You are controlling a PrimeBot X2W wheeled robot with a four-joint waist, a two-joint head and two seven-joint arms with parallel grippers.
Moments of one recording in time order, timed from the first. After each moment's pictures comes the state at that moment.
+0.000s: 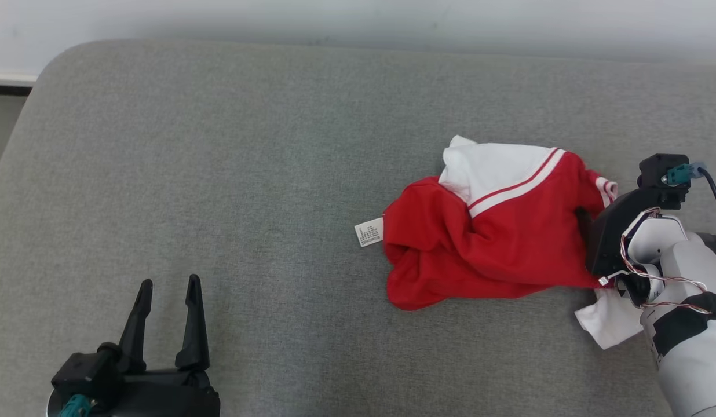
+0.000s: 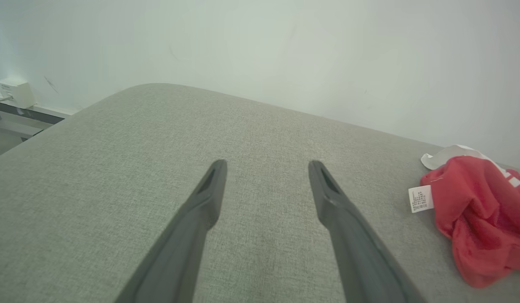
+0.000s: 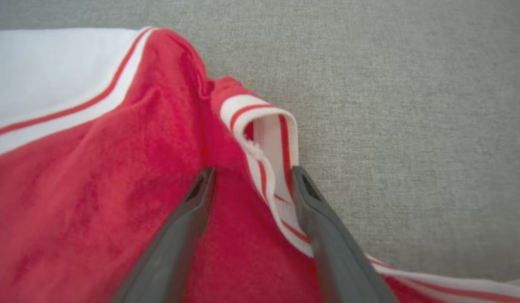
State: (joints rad) left arm -0.09 0.05 0.01 0.12 -0.28 -0.08 -0.26; right arm -0.77 -0.24 -0.01 0.92 0.19 0.13 0.38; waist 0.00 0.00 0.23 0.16
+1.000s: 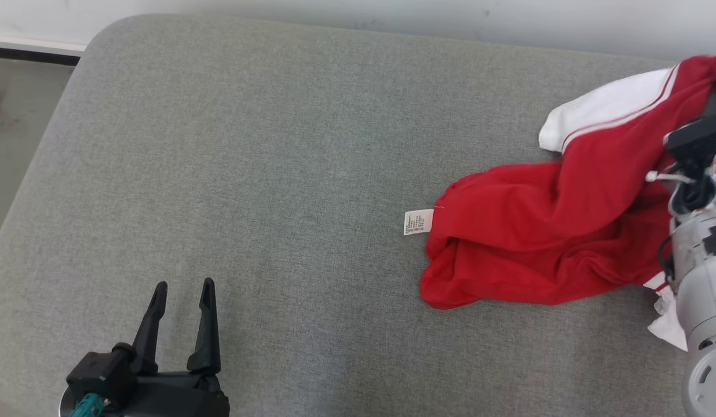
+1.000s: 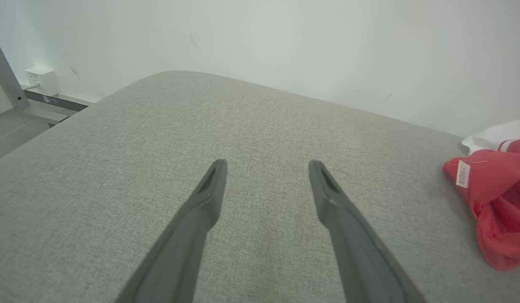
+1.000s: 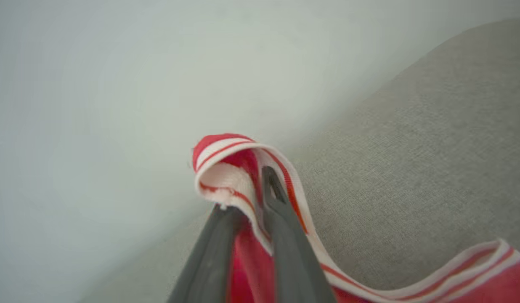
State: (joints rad) left arm -0.10 0.05 -0.02 0.14 -0.27 -0.10 -0.26; right arm -1.11 -0.19 -0.68 1.19 0.14 0.13 -0.18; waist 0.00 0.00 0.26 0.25
